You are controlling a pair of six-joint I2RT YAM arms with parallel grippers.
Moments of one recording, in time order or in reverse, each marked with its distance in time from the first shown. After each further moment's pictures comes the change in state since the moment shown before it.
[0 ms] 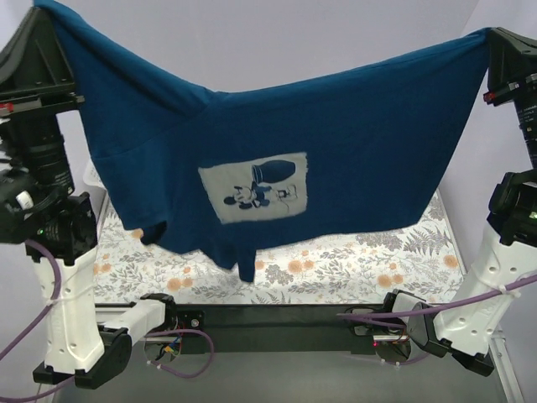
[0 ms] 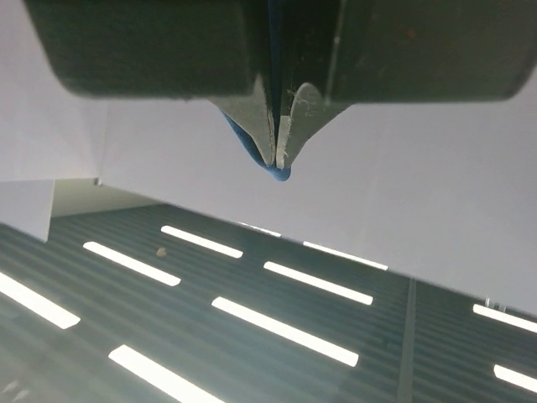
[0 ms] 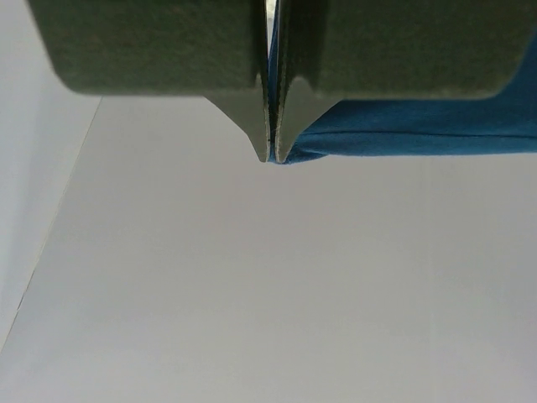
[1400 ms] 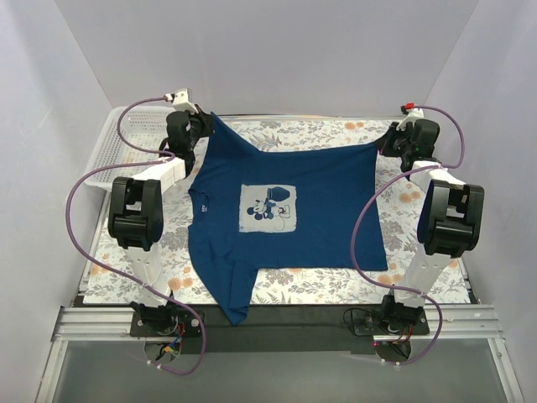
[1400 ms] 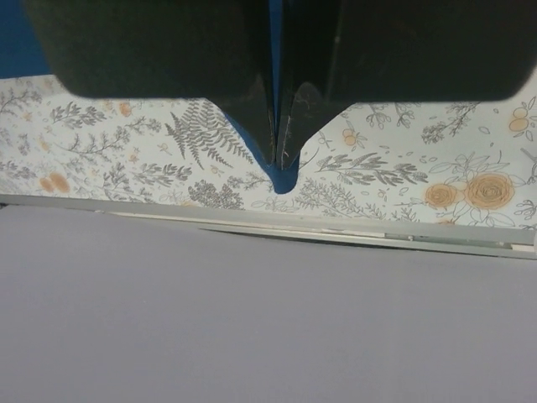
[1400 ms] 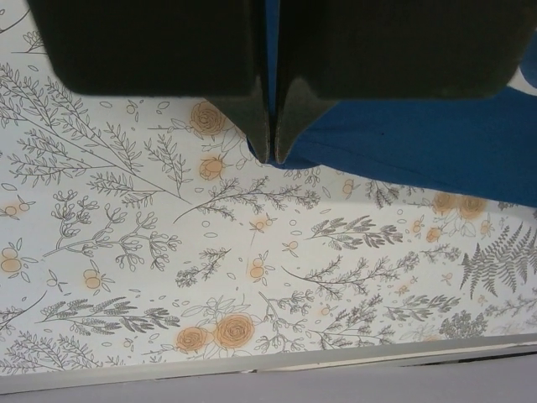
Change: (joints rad) left arm -0.021 0.914 -0.492 0.261 0.087 0.015; right arm 0.211 0.695 -0.831 0.472 0.164 -0.127
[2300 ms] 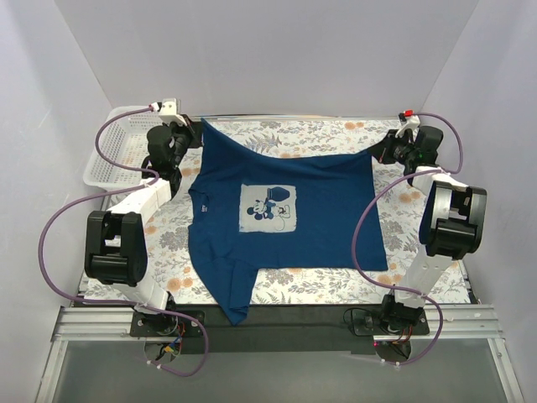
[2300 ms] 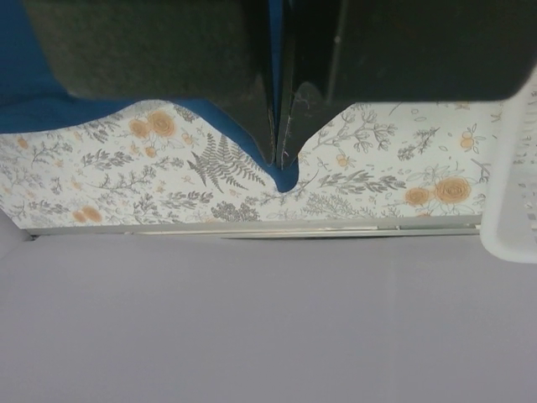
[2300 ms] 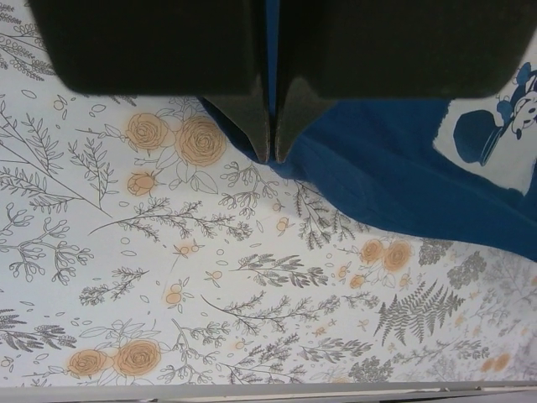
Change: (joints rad) left arm 0.029 -0.355 -0.313 0.050 0.085 0.107; right arm -0.031 -0.006 -0.066 0.041 -0.264 -0.007
